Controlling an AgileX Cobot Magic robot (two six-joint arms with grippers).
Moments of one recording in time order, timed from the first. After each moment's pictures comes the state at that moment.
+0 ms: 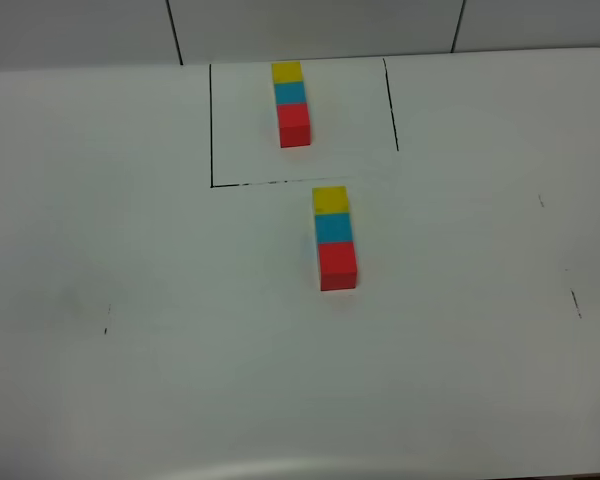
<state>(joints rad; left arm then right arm) -0.03 0.00 -0.50 -0.15 1.07 0.09 0.06 -0.01 -0.50 0.06 1.08 -0.05</state>
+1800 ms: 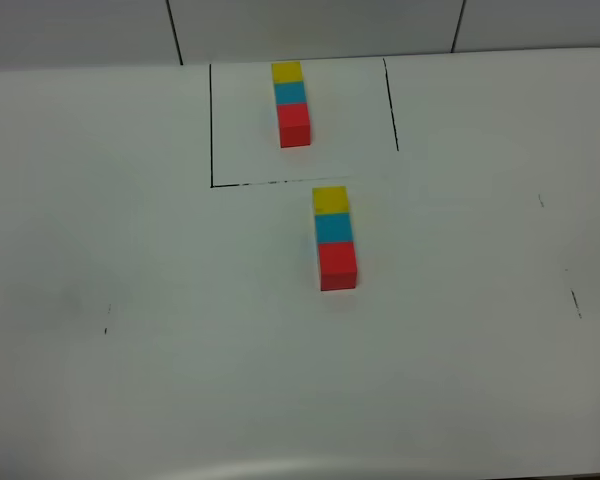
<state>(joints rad) -0.03 0.00 -0.50 -0.15 1.07 0.09 0.02 -0.01 -0.50 0.06 1.08 -0.06</state>
